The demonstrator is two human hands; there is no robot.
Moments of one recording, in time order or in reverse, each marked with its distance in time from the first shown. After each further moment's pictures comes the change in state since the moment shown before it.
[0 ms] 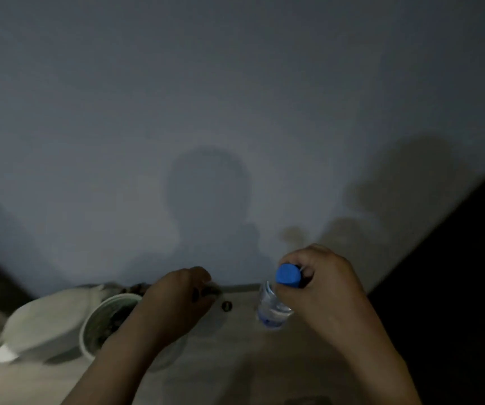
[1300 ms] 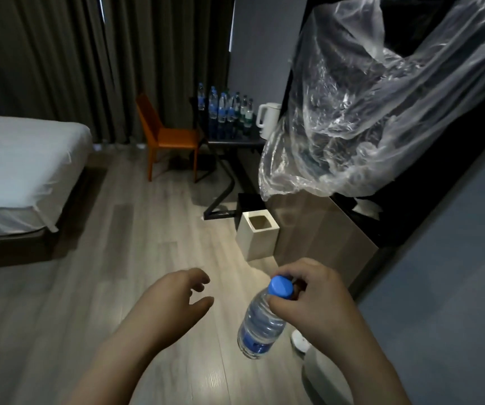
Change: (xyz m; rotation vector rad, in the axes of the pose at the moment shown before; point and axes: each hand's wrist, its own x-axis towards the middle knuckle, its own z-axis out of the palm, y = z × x) left_hand -0.533 -0.434 -0.184 -0.183 0.808 -1.203; right_hand -0.187 -0.572 0.463 0.199 -0.927 -1.075
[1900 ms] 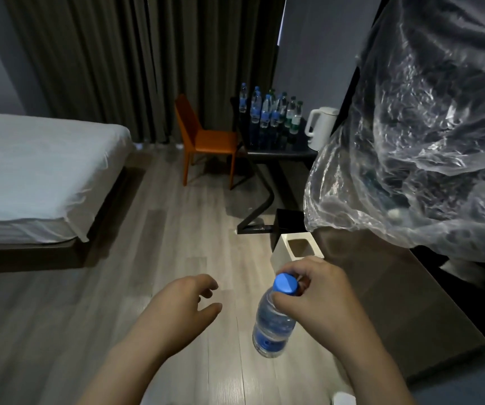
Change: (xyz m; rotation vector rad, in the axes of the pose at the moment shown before) left_hand 0.218 -0.063 -0.052 -0.006 0.013 -0.137; right_hand 0.270 0.001 0.060 -0.001 -0.111 -0.073
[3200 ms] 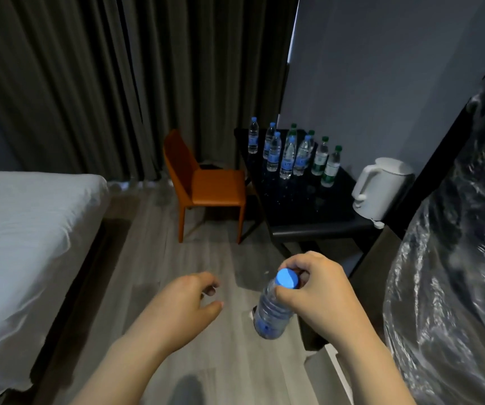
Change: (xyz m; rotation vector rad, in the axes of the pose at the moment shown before) left_hand 0.604 -0.117 -0.188 0.032 0.012 0.065; right_hand 0.634 -0.022 0.088 -0.001 0.050 0.020
